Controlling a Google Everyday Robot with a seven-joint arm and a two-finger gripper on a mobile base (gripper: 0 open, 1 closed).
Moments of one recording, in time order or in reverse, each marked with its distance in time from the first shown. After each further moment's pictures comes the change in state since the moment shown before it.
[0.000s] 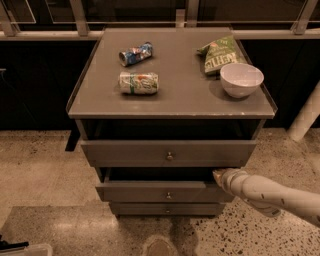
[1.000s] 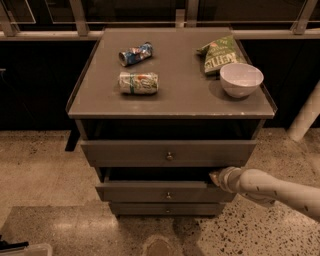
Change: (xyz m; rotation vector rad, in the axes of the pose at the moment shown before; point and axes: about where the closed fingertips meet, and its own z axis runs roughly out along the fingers) arm 0.013 0.004 0.037 -0.101 0.054 -0.113
